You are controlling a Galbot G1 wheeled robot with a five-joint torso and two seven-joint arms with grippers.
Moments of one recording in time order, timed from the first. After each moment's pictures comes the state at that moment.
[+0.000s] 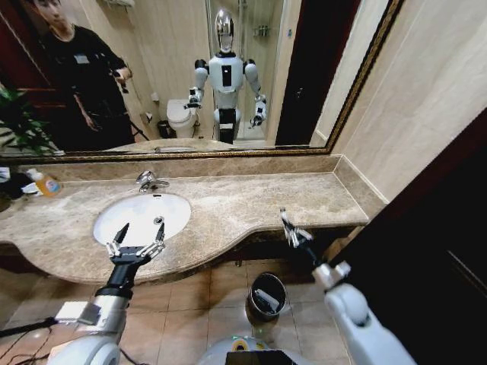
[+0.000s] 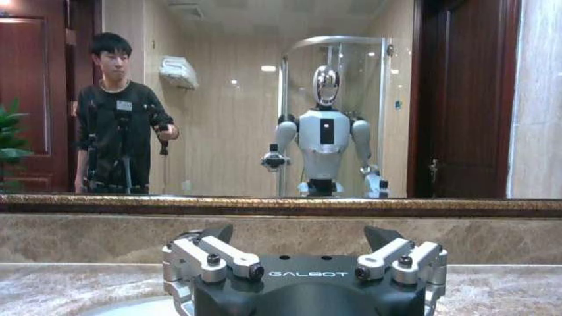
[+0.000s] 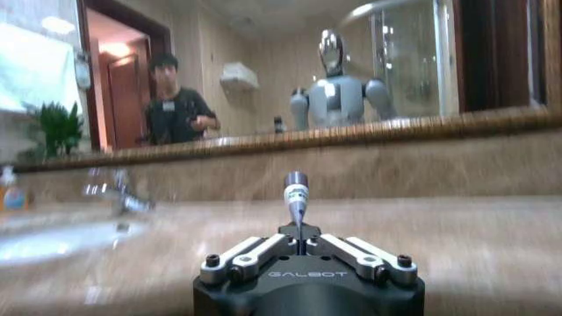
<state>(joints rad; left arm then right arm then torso) 1.84 -1.36 -0.82 -2.47 -0.37 0.04 0.05 -1.58 1.20 0.49 1.86 0.40 0.37 -0.27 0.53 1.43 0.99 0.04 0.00</state>
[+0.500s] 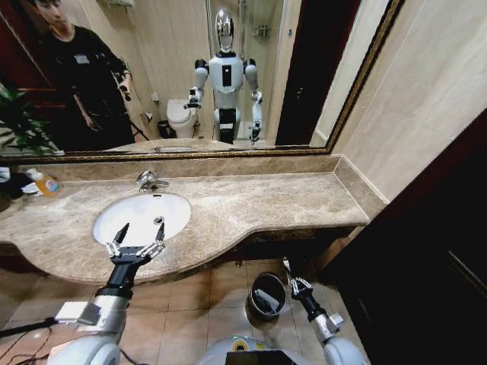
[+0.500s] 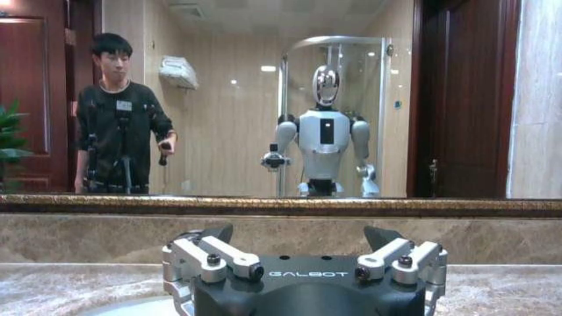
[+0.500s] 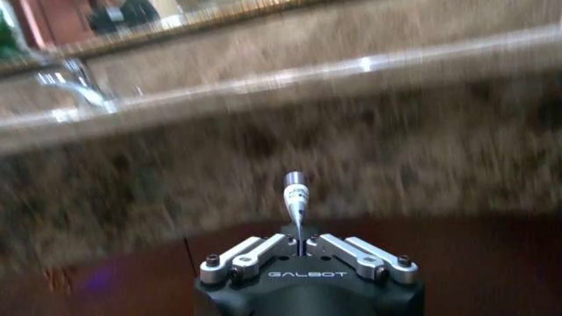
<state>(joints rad) 1.84 -1.36 -0.82 -2.47 -0.37 0.04 0.05 -1.58 1.25 0.45 1.51 0.39 0.44 -0.28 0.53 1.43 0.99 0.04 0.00</state>
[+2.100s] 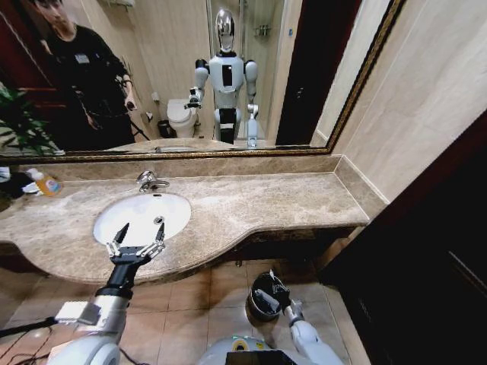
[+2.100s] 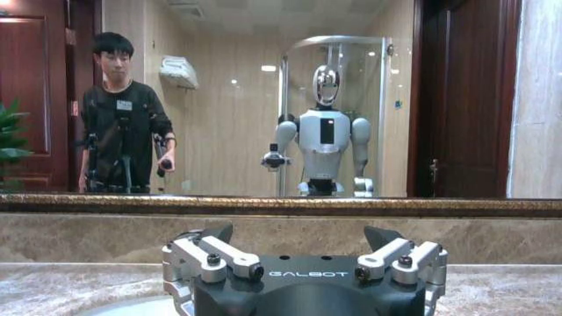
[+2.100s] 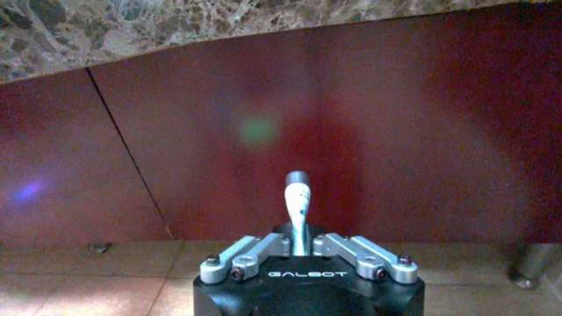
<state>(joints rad) 1.84 -1.36 -0.82 -2.47 -0.37 0.04 0.05 -1.18 1.42 0.36 0.86 0.25 0.44 -0.17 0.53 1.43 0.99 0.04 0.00</state>
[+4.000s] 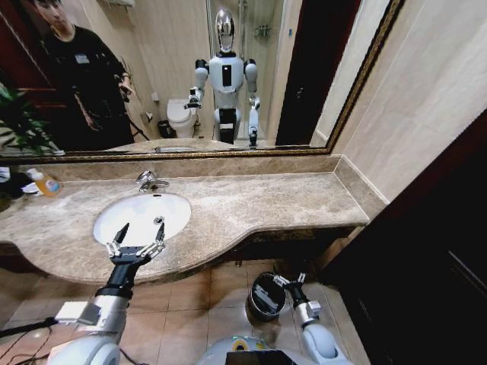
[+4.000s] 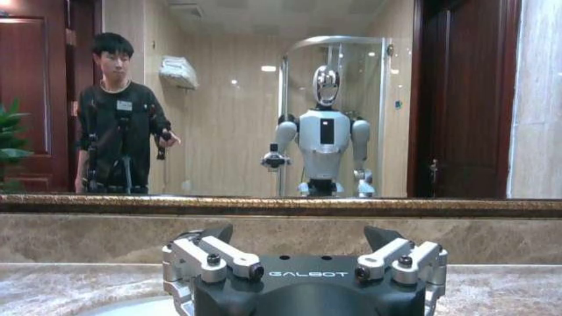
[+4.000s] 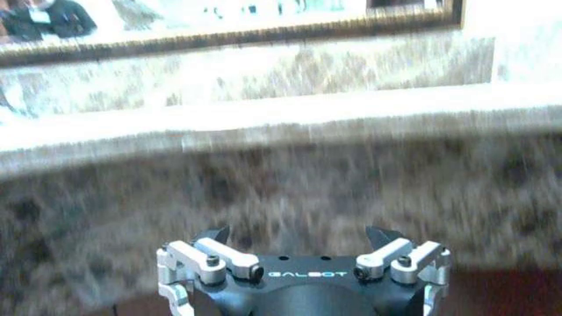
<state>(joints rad) 1.84 -1.36 -0.82 -2.47 -0.37 0.04 0.05 -1.50 1.33 0.40 1.60 0.23 0.40 0.01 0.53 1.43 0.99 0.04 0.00</state>
